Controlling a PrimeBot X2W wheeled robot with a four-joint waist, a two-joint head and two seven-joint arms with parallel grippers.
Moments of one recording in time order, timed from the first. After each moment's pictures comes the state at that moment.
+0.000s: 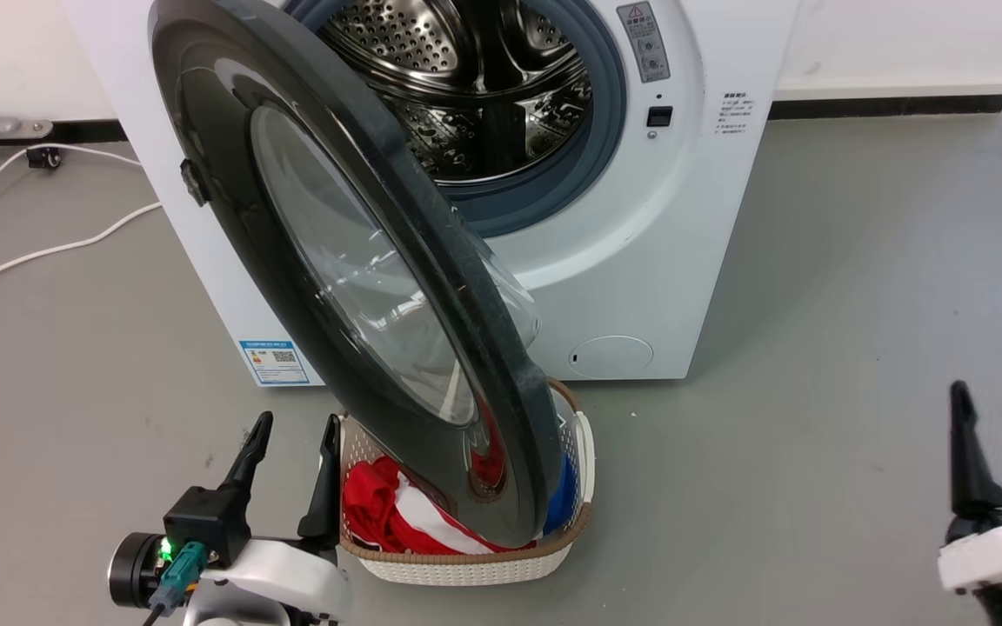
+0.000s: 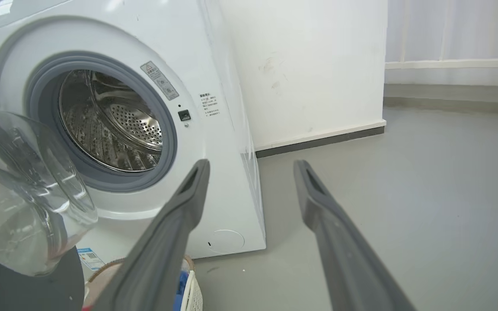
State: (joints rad) left arm -0.07 0.10 -0.06 0.23 -0.17 -0.10 -0.26; right arm -0.05 -0.27 -0.08 0.22 0.49 0.13 -0.24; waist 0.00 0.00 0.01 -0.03
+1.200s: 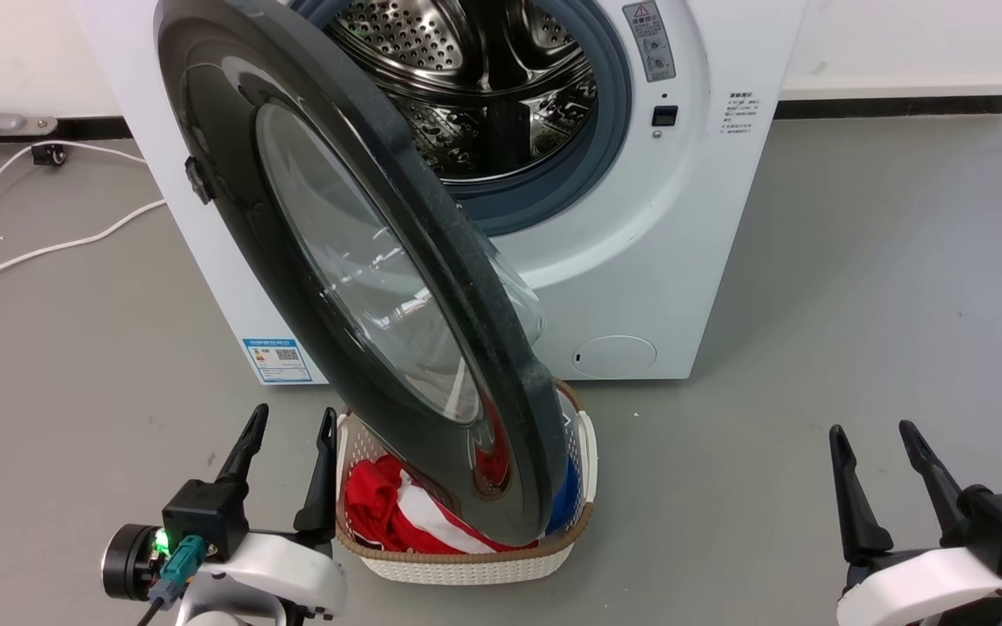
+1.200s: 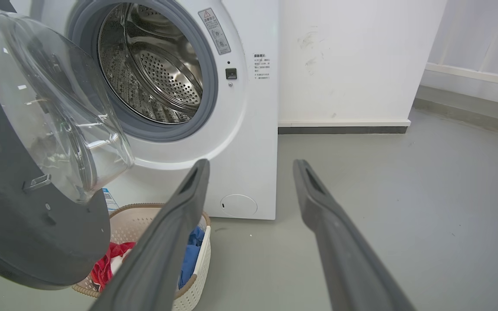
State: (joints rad) left arm -0.08 0.10 -0.05 0.23 -0.14 -0.10 -0.26; right arm 0.07 -0.06 -0.06 0.00 0.11 0.13 -0.08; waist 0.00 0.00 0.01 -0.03
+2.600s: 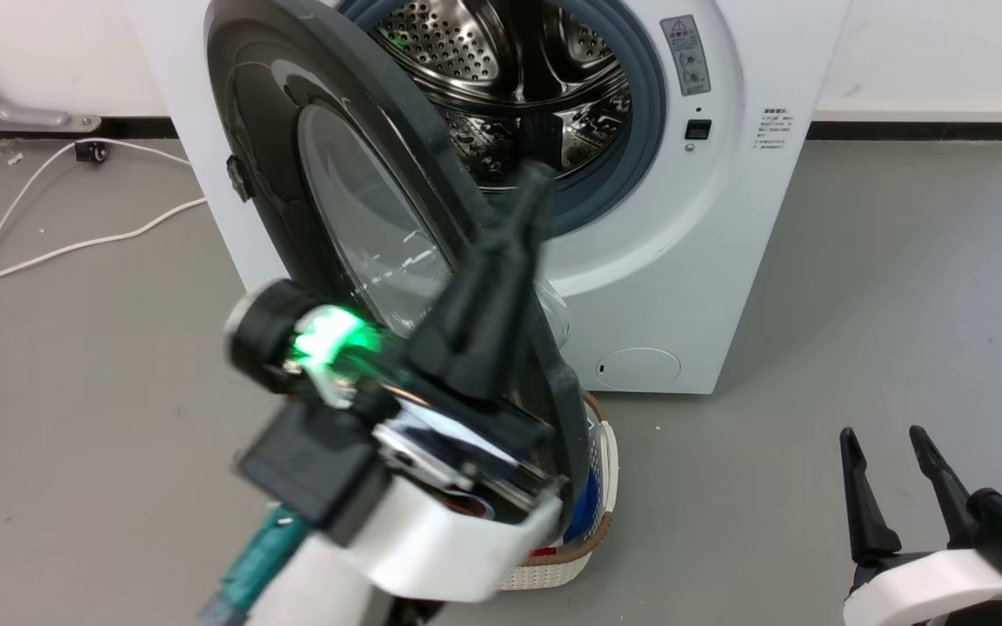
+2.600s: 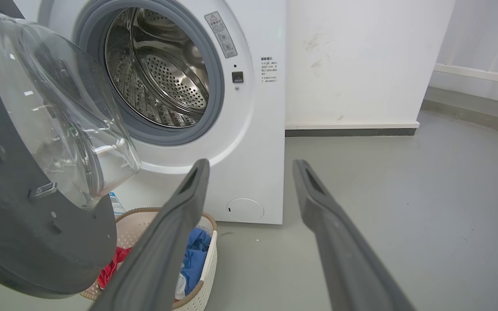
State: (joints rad) left arm -0.34 0.05 -0.41 -0.36 -0.18 -0.07 -0.19; right arm 0.06 -0.06 -0.09 0.03 0.11 0.13 -0.10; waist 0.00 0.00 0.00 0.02
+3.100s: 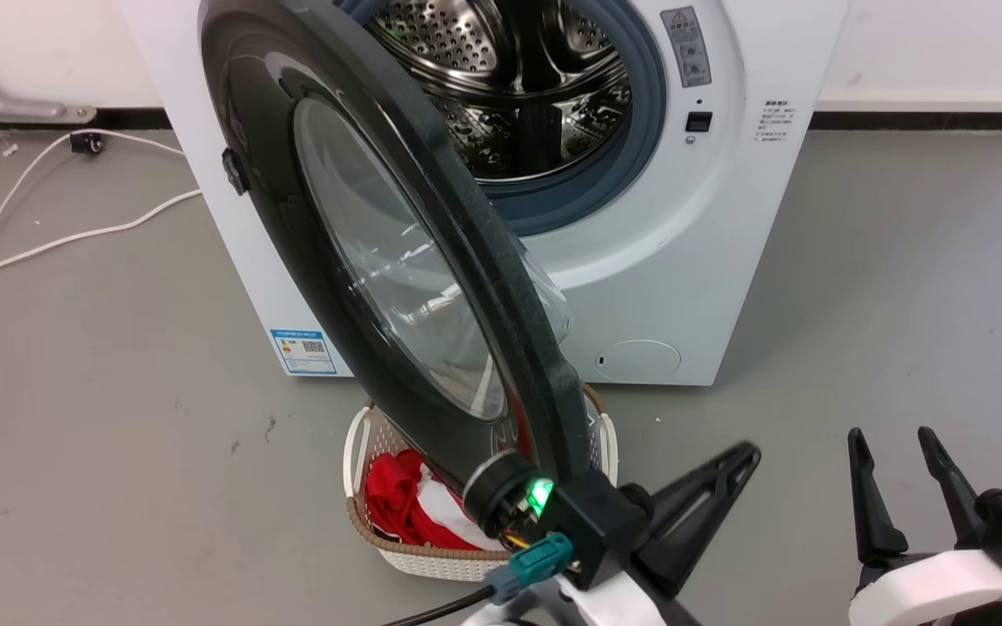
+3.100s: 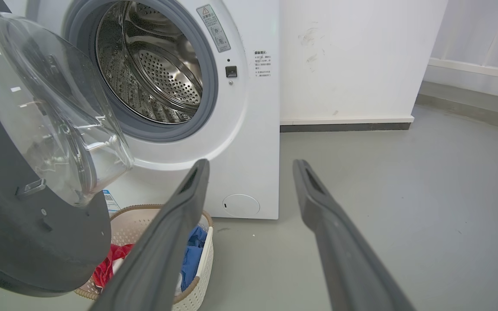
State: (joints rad) left arm -0.25 0.05 -0.77 -0.12 -0.36 -0.07 0.02; right arm 0.07 -0.06 -0.10 0.02 0.11 0.13 -0.09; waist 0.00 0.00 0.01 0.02
